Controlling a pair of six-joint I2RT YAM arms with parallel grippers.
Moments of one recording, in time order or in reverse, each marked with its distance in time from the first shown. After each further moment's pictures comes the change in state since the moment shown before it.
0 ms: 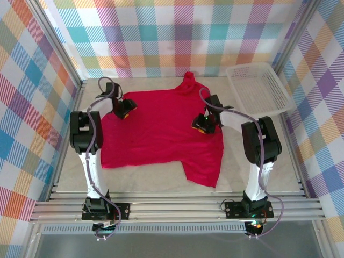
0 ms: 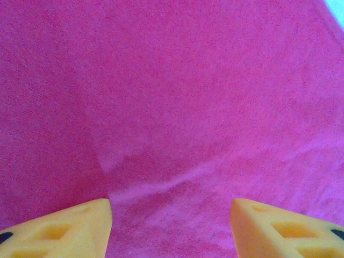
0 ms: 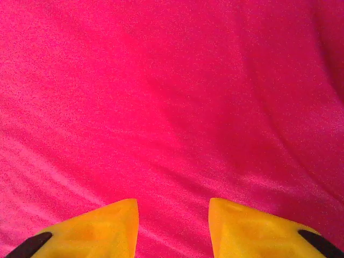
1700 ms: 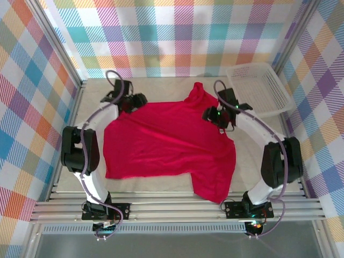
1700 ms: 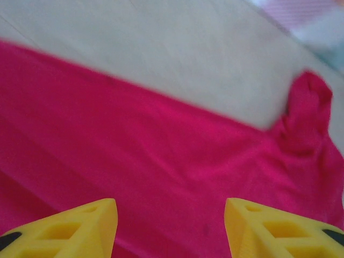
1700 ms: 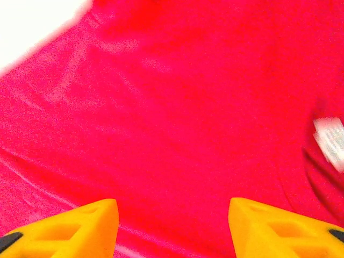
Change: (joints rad) left arm -0.219 -0.359 -0.240 0.111 -0.130 -0.001; right arm -0.047 -0.266 0.066 -0.140 0.146 -0.054
